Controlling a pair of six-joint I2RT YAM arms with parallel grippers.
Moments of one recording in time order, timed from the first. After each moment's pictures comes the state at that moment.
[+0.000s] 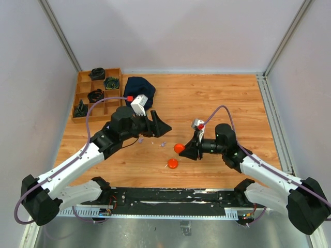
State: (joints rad) left arm -0.69 1.02 0.82 -0.07 0.25 -0.67; right arm 0.62 0.98 0.43 0.26 -0.76 0.15
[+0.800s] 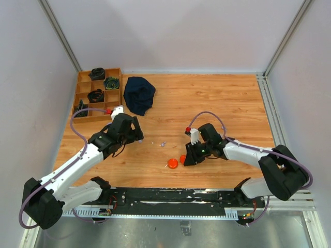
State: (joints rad) left arm -0.58 1.00 0.75 -0.53 -0.35 -0.73; right arm 0.62 1.37 0.55 -0.15 -0.57 0.17
